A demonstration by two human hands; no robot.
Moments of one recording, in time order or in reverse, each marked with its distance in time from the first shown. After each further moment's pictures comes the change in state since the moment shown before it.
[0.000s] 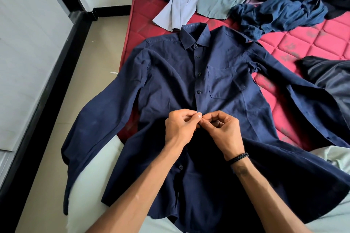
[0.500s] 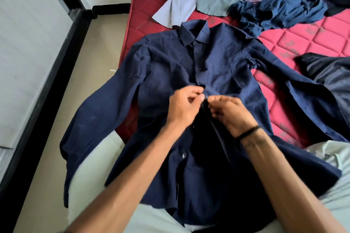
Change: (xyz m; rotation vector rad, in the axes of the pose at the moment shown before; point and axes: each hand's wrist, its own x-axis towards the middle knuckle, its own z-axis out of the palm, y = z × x) left_hand 0.031 0.025 0.002 0.166 0.011 0.336; right_hand 0.035 -0.038 -0.011 0.225 -0.135 0.260
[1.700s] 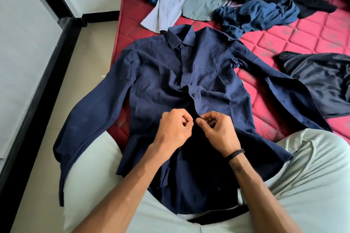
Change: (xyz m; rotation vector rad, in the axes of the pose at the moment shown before) left_hand -0.064 0.004 -0.010 0.298 -0.200 -0.043; right_hand -0.050 0.049 -0.016 -0.571 0.232 -0.345
